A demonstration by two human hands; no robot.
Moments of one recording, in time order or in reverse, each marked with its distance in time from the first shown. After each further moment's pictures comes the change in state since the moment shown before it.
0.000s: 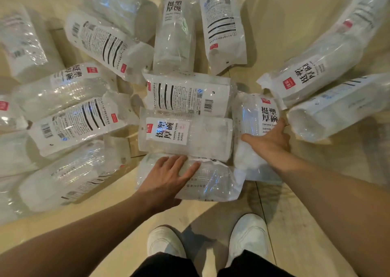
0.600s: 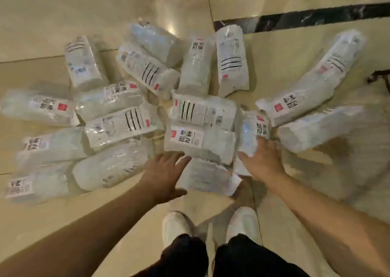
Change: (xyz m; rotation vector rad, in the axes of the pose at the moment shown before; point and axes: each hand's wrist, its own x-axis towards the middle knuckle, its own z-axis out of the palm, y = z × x) left_hand -0.093 -0.003 -0.133 -0.175 -0.112 -0.198; right_hand -0.141 -0.031 -0.059 -0.460 -0.173 -0.367
